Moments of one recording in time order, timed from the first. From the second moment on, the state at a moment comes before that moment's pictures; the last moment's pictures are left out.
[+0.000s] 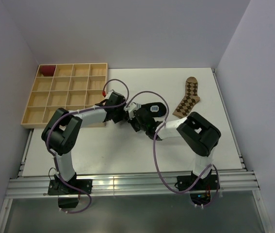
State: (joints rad) left arm -0.58 1.87 1.13 -0.13 -0.10 -1.01; right arm 0.81 1.85 0.83 0.47 0.13 -0.10
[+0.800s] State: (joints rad) left arm -0.58 1.63 0.82 0.04 -0.14 -1.10; right arm 0.53 1.93 1.02 0.19 -0.58 0.21
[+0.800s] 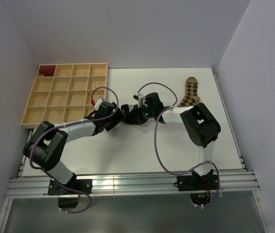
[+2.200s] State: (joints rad) left arm -0.55 1.80 0.92 0.16 -0.09 -1.17; right arm 0.47 1.94 1.00 0.18 -0.69 0.46
